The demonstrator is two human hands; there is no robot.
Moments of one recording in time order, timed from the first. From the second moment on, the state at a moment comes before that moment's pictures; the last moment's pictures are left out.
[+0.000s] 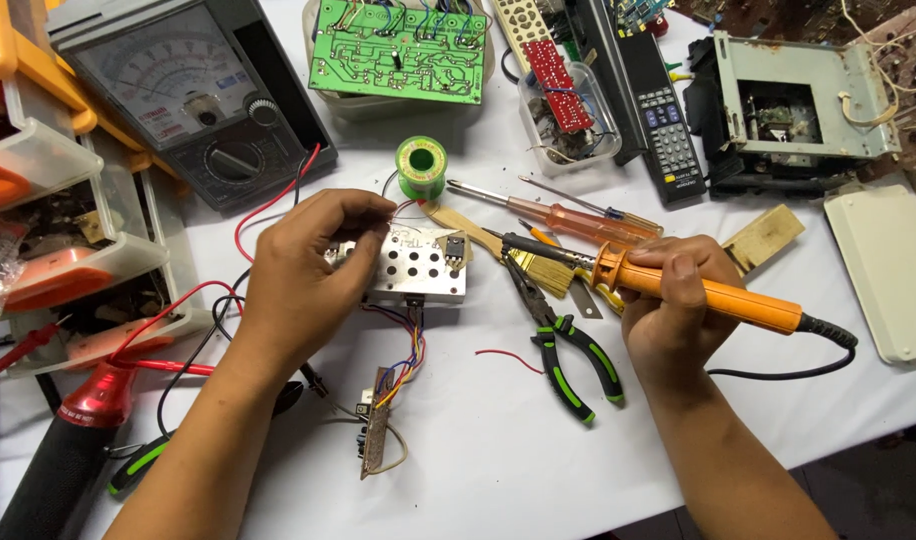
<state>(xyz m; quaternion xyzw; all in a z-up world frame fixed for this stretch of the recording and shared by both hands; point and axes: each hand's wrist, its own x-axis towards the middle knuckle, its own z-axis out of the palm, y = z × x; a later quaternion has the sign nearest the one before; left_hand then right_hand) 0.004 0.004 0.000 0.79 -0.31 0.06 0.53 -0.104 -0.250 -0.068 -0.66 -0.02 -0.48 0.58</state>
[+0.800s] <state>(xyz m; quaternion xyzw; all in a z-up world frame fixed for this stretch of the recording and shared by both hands) 0.032 0.028 -0.031 0.77 -0.20 0.04 0.60 -0.102 -0.232 -0.054 -0.68 0.07 -0.45 0.58</state>
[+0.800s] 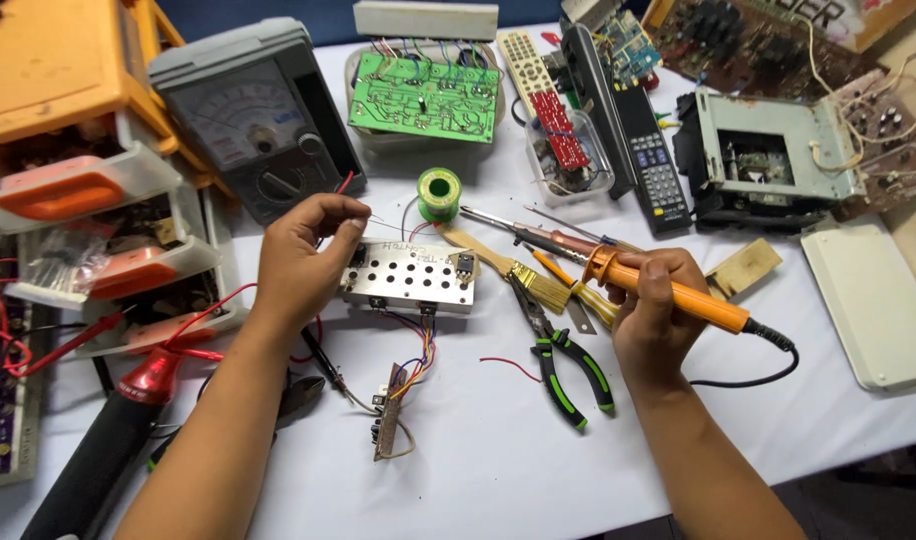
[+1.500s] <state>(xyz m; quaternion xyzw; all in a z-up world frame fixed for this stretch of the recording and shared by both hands) 0.031 0.026 -0.026 0.79 -0.17 0.02 0.58 -0.099 -0.233 -0.052 -0.64 0.08 -0.48 0.59</state>
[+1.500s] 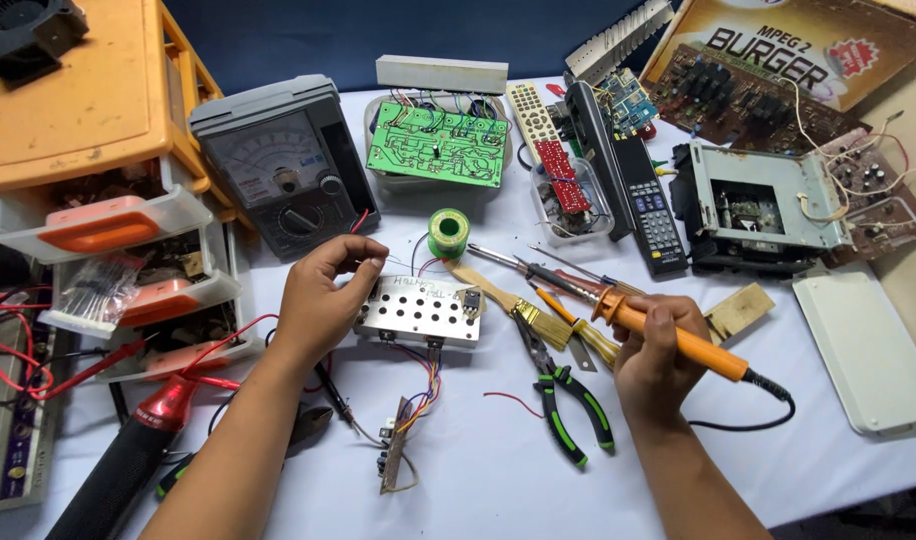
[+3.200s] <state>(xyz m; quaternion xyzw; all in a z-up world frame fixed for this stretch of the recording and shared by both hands) 0.029 0.026 -0.025 0.82 -0.19 0.02 0.53 -0.107 -0.247 -0.035 -0.59 0.09 -0.51 0.62</state>
